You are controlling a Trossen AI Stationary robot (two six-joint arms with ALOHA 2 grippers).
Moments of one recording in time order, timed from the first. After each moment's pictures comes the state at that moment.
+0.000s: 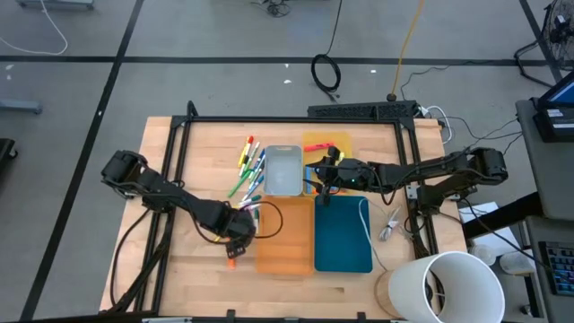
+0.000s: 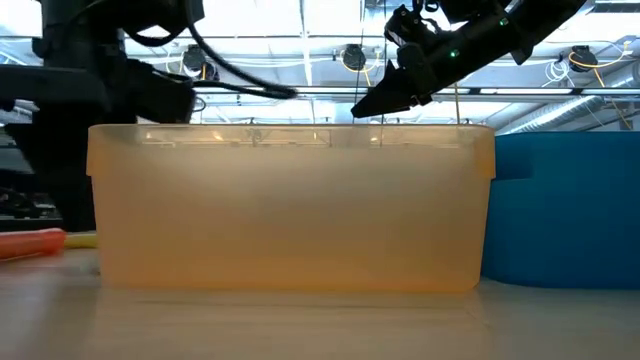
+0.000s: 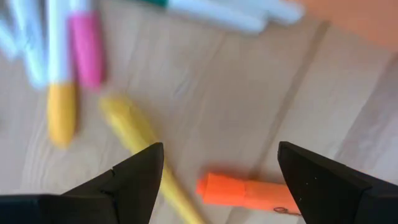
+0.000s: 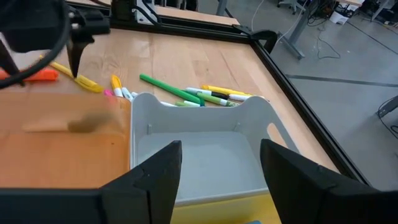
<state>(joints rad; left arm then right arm) -0.38 1.64 0.94 -0.78 -0.03 -0.77 -0.04 1.38 0.73 0.25 0.26 -0.12</state>
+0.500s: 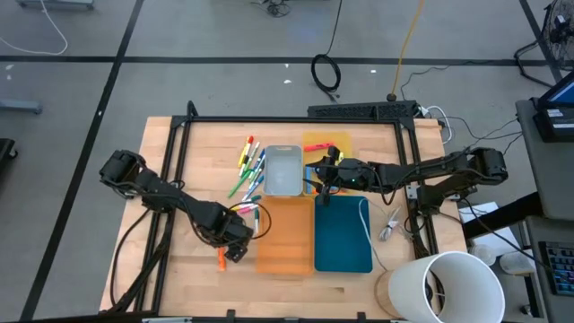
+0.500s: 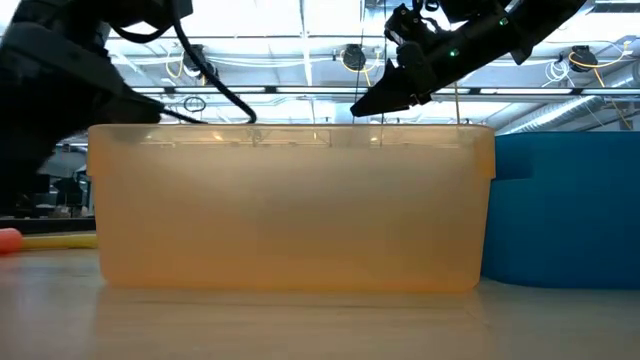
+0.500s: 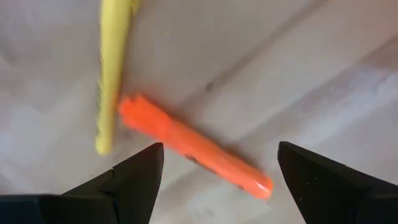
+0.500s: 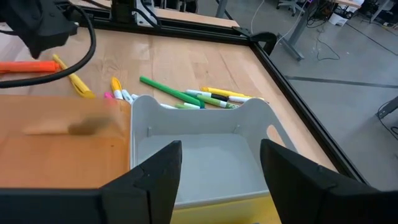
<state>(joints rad) -0.41 1.62 0.94 -0.83 0.29 -1.33 -0.04 1.38 0.73 0.25 0.26 -0.12</state>
